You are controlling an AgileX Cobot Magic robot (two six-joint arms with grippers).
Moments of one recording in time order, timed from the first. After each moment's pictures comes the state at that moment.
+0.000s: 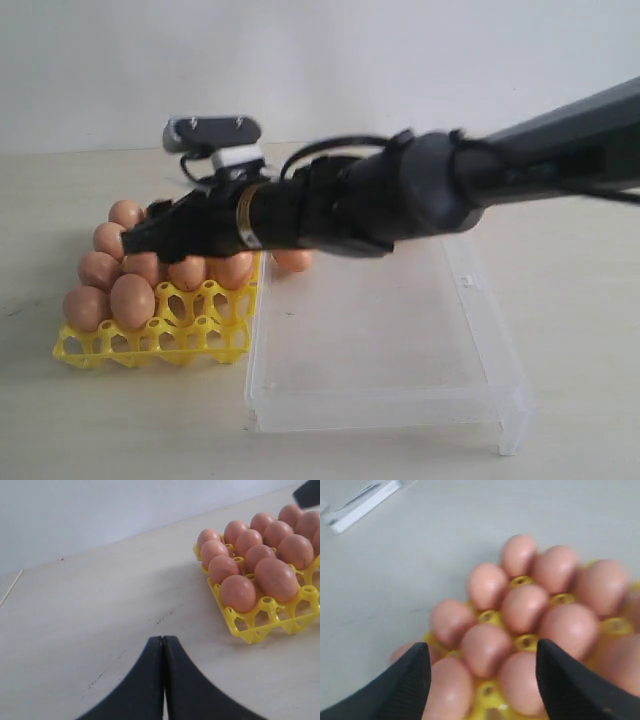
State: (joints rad) left arm -0.02 0.01 0.00 0.03 0.37 0.21; right arm 0.78 2.05 -1.30 -0.76 -0.17 1.08
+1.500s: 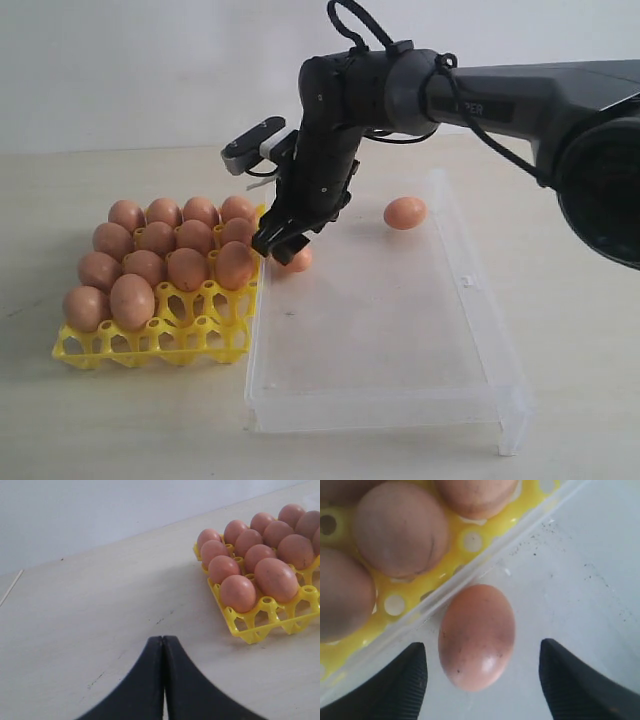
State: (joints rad) left arm -0.02 0.01 0.00 0.03 0.37 0.21; right arm 0.59 2.36 -1.94 0.08 0.95 -0.36
